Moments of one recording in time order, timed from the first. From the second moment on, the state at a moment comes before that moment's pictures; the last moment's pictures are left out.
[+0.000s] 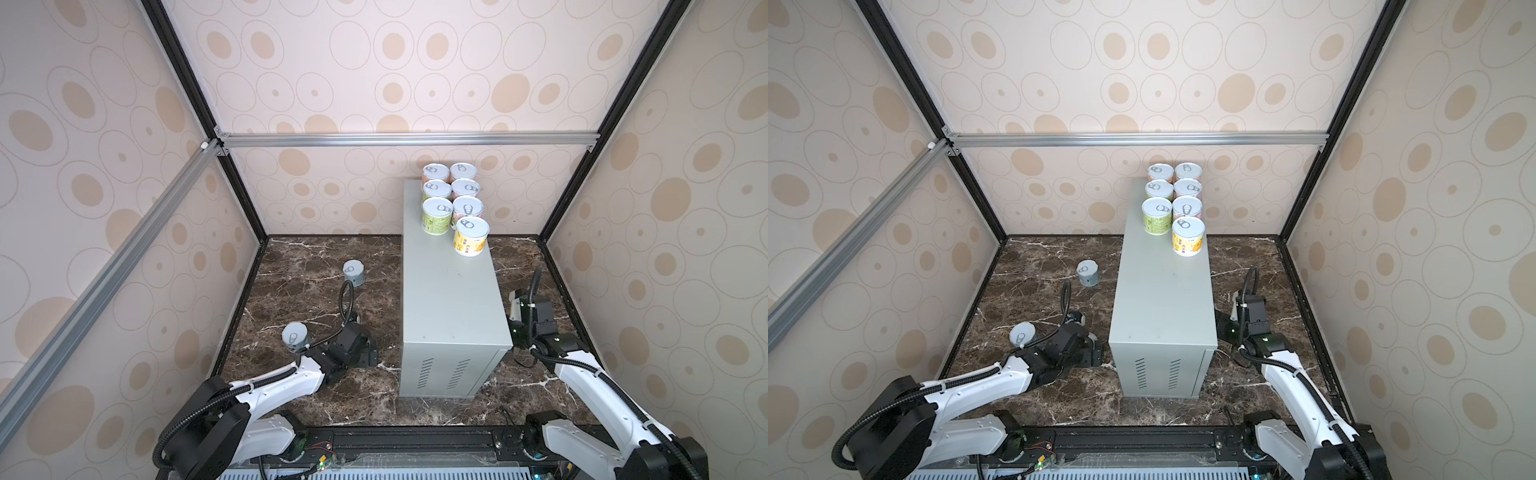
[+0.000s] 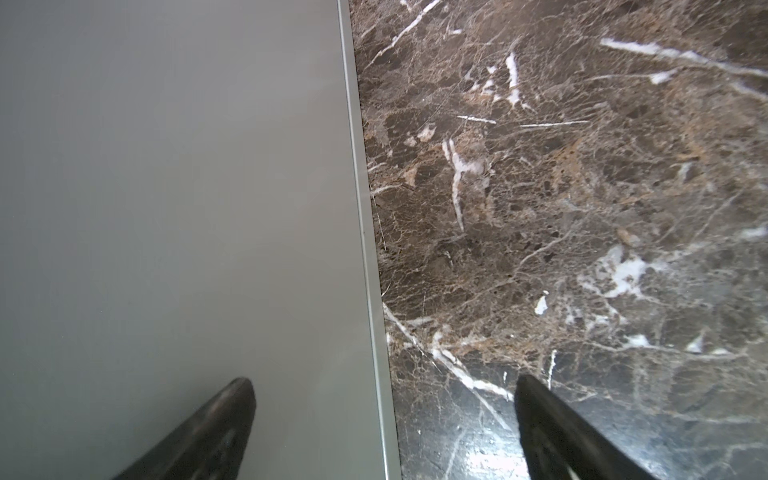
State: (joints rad) left arm -0.70 1.23 0.48 -0.20 -0.25 -0.61; right arm 0.15 0.99 0.62 -0.45 -0.16 0.53
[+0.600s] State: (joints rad) left arm -0.70 1.32 0.46 -0.08 -0.28 -0.61; right arm 0.15 1.01 0.56 -0.42 -0.12 0.58
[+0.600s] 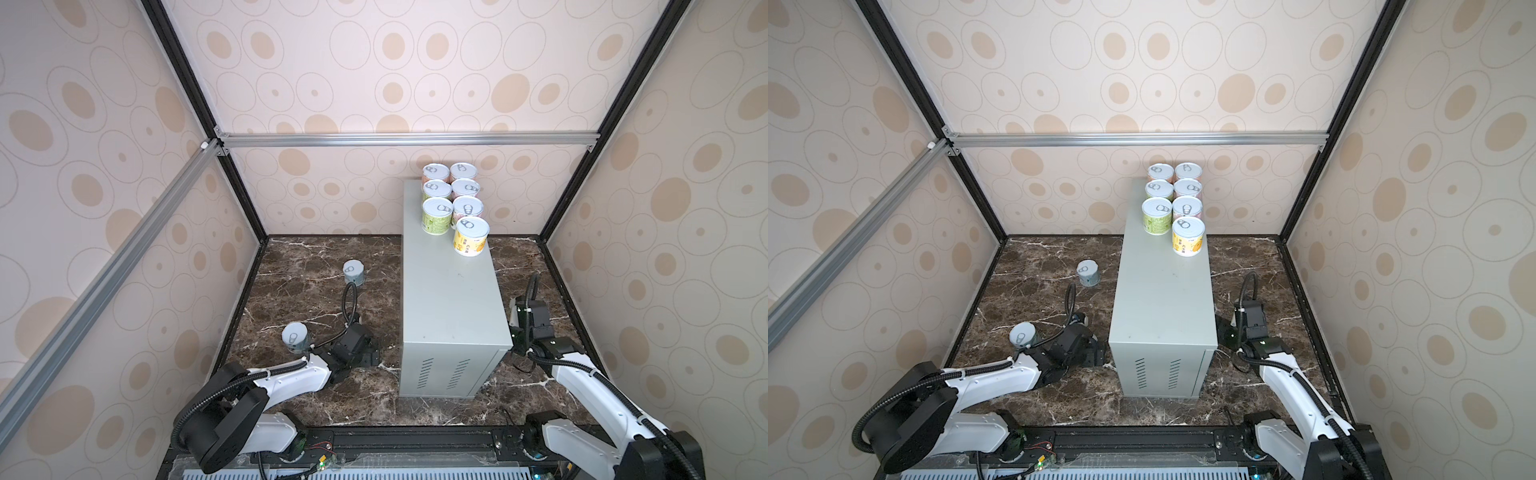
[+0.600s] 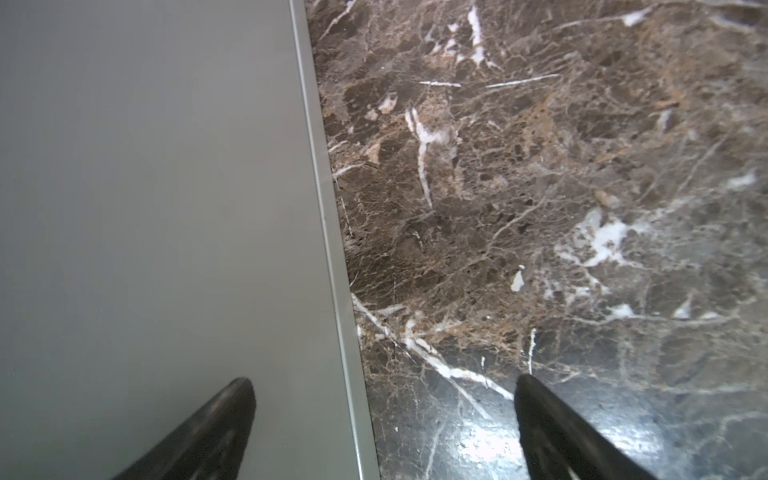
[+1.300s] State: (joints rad) left arm -0.70 1.37 0.46 -0.05 -0.33 -0.60; right arm 0.15 1.03 0.54 -0.41 -0.10 0.59
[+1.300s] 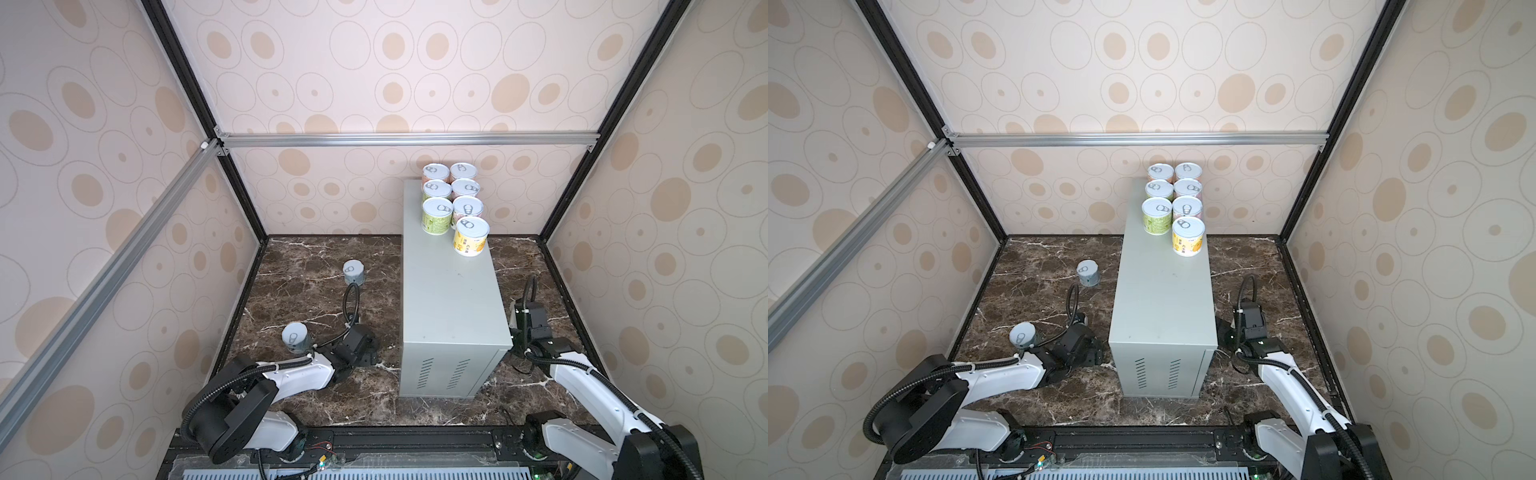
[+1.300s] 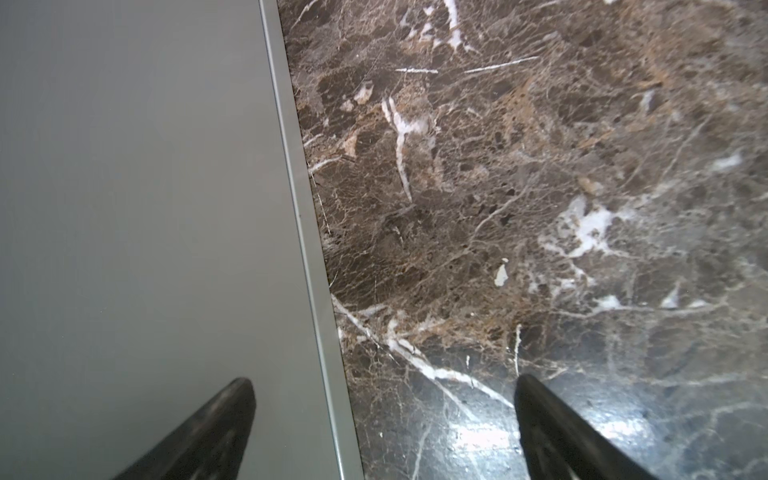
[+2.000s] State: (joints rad) left arm -0.70 1.19 0.46 -0.19 -0.32 -0.60; right arm 0.15 0.92 0.56 -0.48 -0.10 0.59
